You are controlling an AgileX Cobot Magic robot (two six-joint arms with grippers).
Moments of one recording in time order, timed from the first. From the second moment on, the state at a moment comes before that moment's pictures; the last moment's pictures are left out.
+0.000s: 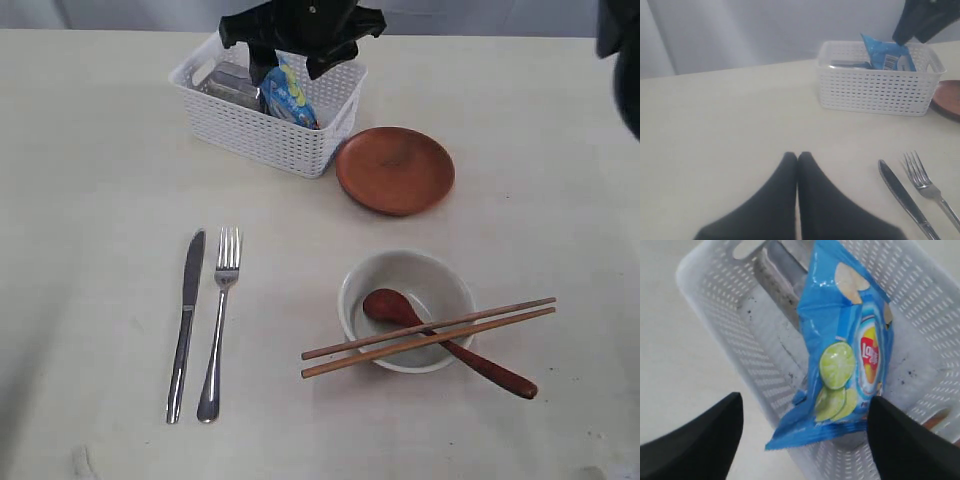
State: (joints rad) left arm -0.23 0.00 0.00 0.02 0.33 0.02; right arm 0.59 2.21 -1.97 0.12 0.93 0.11
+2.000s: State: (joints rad) left arm -0.23 0.00 0.00 0.02 0.33 0.02; right arm 0.35 1.91 -1.38 -0.08 0.74 0.03
